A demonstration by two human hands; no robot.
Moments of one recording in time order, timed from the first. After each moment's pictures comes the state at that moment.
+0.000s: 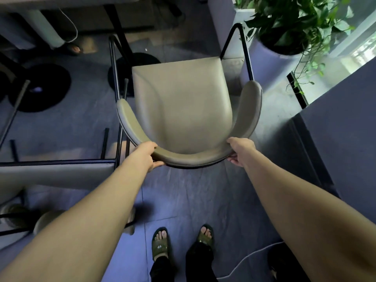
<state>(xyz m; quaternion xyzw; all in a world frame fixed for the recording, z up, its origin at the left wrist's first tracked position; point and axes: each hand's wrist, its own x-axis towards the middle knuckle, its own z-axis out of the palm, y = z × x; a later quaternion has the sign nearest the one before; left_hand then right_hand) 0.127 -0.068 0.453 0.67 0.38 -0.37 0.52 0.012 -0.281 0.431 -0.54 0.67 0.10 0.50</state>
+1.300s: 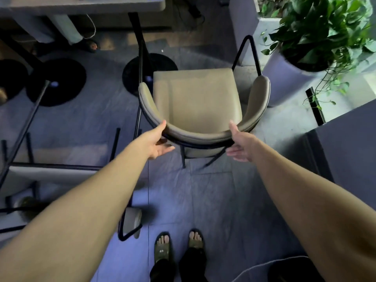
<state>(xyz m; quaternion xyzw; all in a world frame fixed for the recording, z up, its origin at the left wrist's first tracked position) 0.217 -0.069 0.481 0.62 0.32 -0.44 0.57 0.109 -0.287 0.464 -0.58 0.57 0.22 0.54</state>
